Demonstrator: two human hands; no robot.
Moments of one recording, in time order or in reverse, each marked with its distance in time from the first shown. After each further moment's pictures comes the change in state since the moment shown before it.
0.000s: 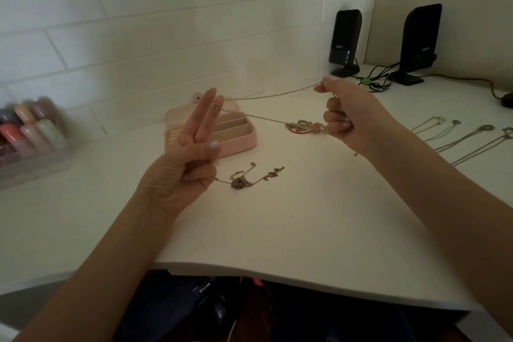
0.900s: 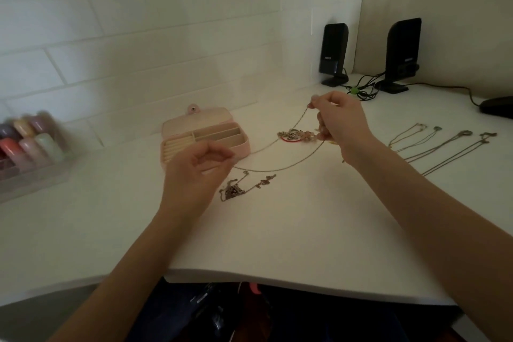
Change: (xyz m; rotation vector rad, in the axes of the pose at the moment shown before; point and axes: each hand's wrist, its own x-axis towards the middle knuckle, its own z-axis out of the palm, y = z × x) left_hand -0.002 -0.023 0.030 1.245 0.632 0.329; right_hand 0.003 0.005 -0.003 -0.370 0.198 -0.259
